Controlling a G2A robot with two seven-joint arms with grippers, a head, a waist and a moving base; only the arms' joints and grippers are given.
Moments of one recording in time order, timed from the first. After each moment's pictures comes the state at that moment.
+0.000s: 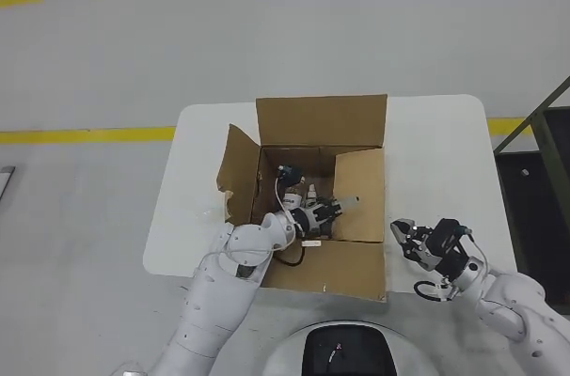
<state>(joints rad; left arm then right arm) 0.85 -1.35 -1.02 -1.42 0.21 -0.03 -0.72 -1.47 -1.08 1.40 -1.65 -1.18 -0.55 -0.15</state>
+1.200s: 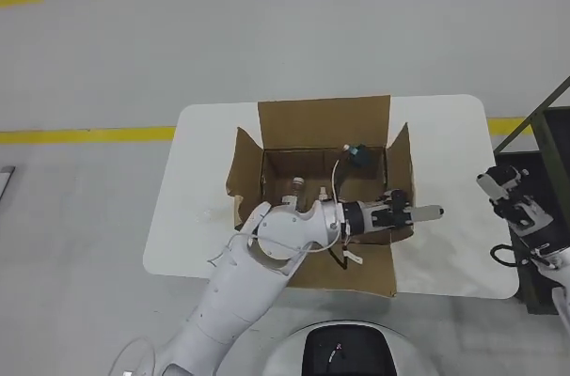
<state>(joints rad) 0.68 -1.42 -0.80 -1.48 -0.04 -0.17 -0.80 -1.56 -1.06 1.79 -1.79 -0.21 -0.56 0.20</state>
